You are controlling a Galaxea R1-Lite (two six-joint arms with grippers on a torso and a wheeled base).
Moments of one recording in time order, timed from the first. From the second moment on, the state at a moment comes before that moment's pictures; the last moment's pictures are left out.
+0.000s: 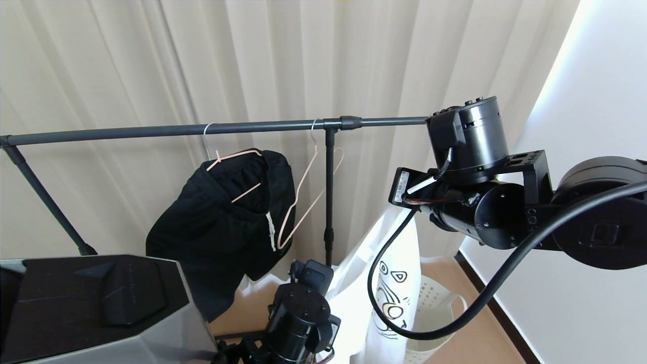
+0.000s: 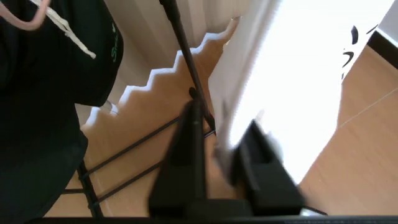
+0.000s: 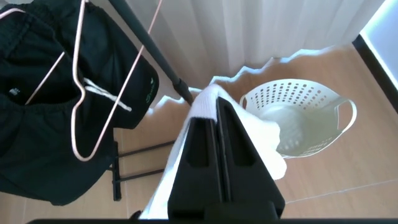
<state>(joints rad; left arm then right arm) -0.90 2.13 -0.59 -1.03 0.53 -0.06 0.73 1.79 -1.27 0.01 -0.63 0.65</state>
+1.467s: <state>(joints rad) -0.53 1.79 -1.32 0.26 -0.22 -0.12 0.72 1.70 -1.10 0.00 -0.62 0.15</state>
